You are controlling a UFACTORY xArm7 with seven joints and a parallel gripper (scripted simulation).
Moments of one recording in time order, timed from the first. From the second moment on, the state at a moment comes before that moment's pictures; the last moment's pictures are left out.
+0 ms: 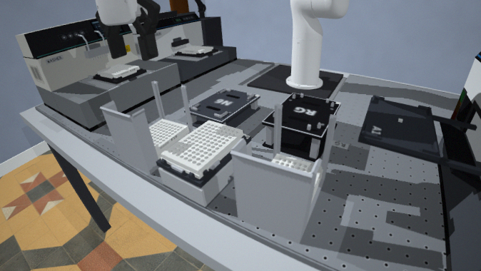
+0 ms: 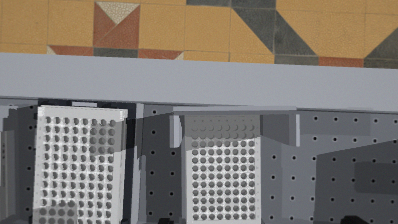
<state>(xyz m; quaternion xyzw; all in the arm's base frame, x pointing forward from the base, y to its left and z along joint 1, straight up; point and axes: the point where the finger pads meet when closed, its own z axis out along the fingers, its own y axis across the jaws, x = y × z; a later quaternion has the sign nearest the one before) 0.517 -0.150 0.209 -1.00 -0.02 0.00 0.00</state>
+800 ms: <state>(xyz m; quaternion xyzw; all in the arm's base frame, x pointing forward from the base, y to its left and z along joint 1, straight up) 0.517 -0.132 0.219 -1.00 -0.01 0.00 0.00</state>
